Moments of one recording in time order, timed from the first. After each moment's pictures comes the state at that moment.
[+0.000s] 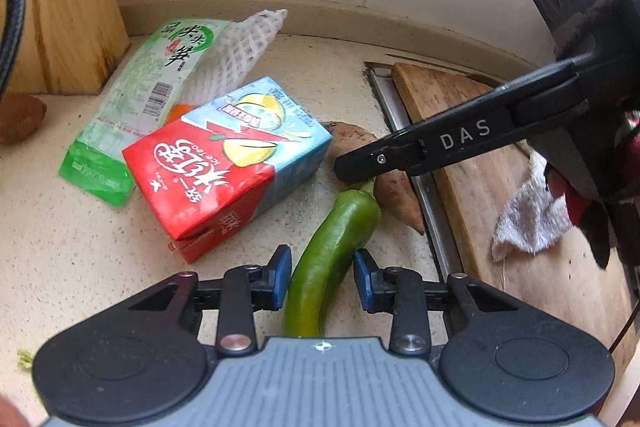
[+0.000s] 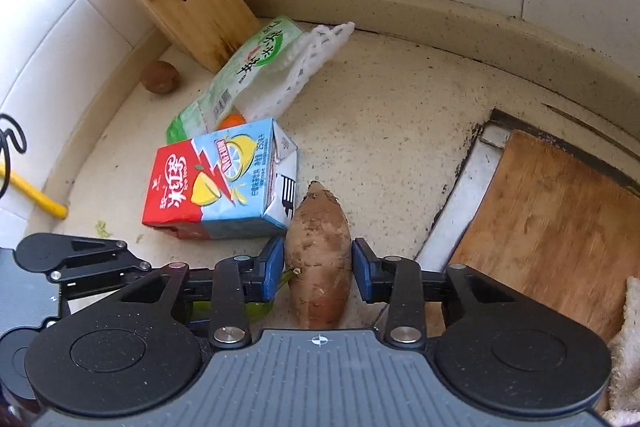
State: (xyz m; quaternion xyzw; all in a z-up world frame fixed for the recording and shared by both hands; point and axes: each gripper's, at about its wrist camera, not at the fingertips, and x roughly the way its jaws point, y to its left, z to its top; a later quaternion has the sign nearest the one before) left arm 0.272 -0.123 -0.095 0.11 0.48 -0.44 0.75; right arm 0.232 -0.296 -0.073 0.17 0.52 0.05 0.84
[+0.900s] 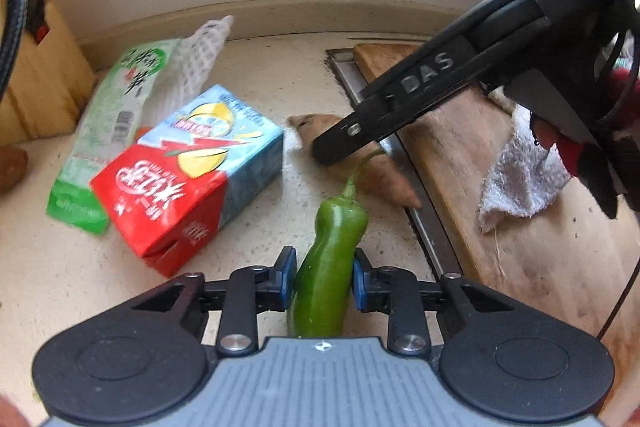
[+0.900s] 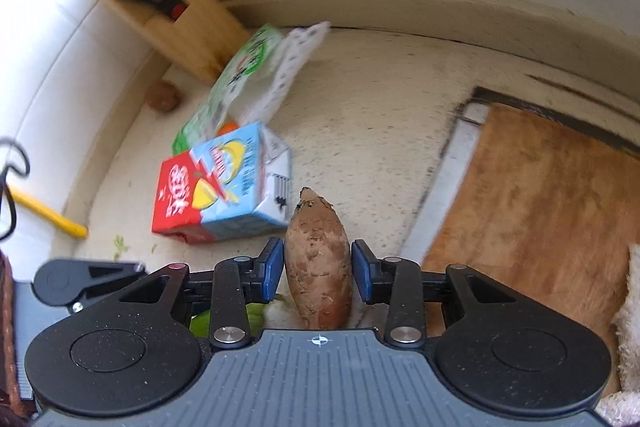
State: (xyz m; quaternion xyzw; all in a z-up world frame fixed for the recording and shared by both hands) left arm 0.250 -0.132 -0.091 0.17 0.45 -0.45 0.75; right arm 0.221 -0.322 -0.079 0.24 0.51 0.04 0.83
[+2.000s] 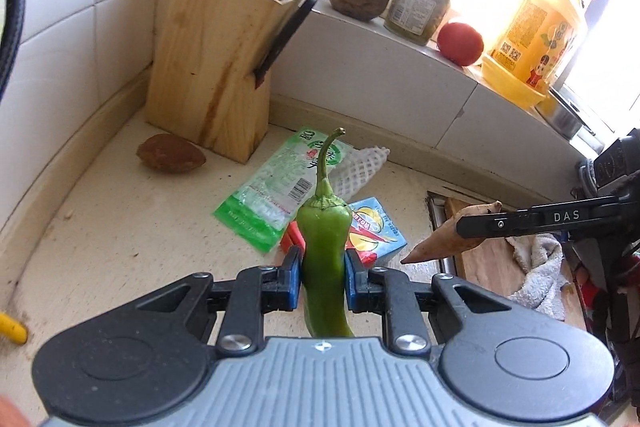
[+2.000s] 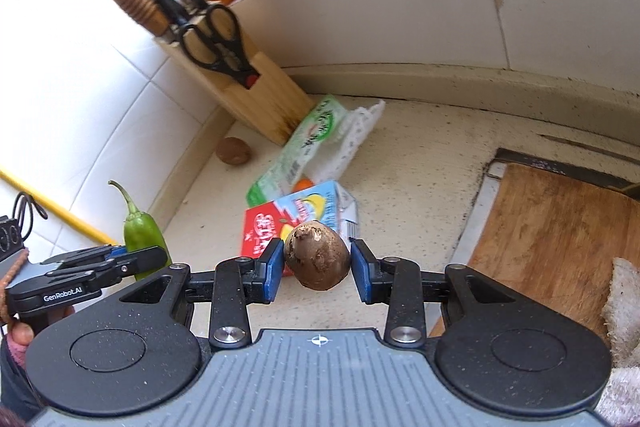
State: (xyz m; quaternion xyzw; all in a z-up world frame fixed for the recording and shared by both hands) left arm 0.284 -0.011 -0.014 -0.03 0.41 -0.34 0.84; right arm 0.195 -0.317 -0.019 0.26 0.43 0.09 0.86
